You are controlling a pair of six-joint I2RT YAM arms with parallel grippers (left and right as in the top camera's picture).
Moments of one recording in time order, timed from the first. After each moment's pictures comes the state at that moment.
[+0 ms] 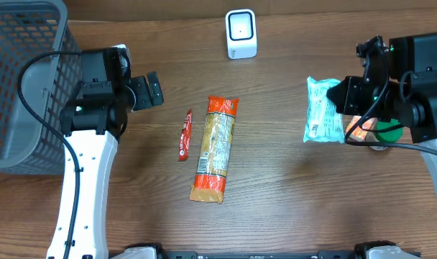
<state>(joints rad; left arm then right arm) 0.04 1.41 1.38 -0.85 -0.04 -0.17 0.12 1.38 1.59 -1.17 -0.35 0.25</state>
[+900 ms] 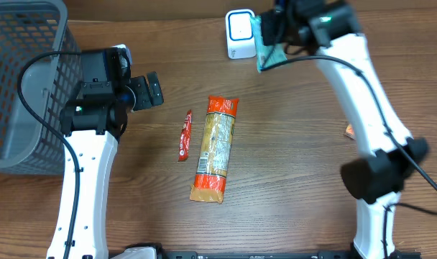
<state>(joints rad) 0.04 1.41 1.38 -0.85 -0.04 -0.17 0.41 2.16 2.37 -1.03 0.06 0.16</state>
